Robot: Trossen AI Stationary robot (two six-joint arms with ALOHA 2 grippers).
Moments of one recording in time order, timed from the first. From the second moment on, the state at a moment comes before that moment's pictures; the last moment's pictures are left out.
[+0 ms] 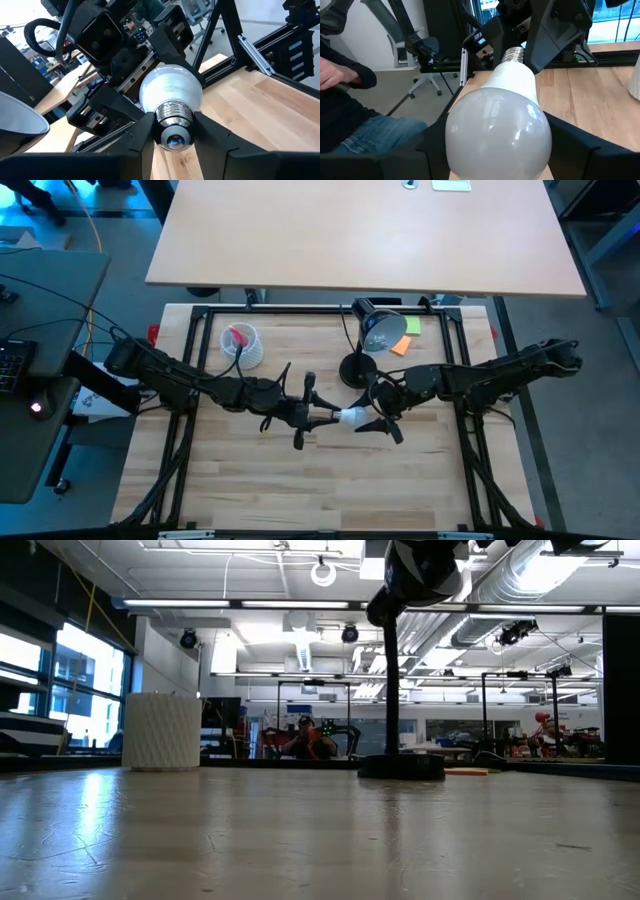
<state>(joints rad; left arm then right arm) -0.26 1.52 0.98 0.41 -0.15 0.49 0.17 1.20 0.75 0.21 -0.18 0.16</state>
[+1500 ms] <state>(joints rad) -0.14 1.19 0.44 1.13 -0.09 0.09 0.36 1.21 0.75 0.31 0.39 -0.54</state>
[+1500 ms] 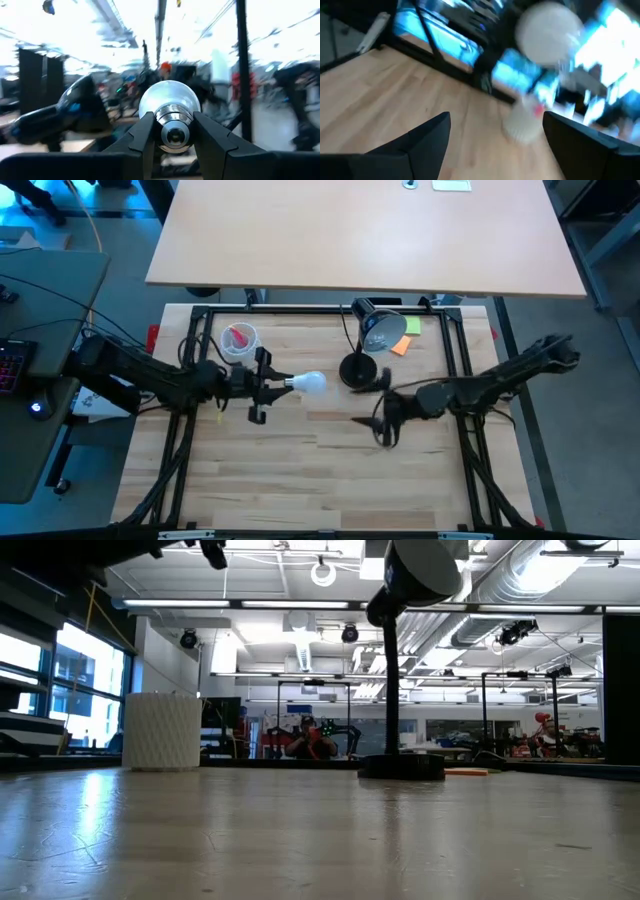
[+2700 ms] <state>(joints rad) -0.12 1.23 0.44 1.22 0.10 -0.03 0.29 1.57 1.16 0.42 0.48 -1.35</state>
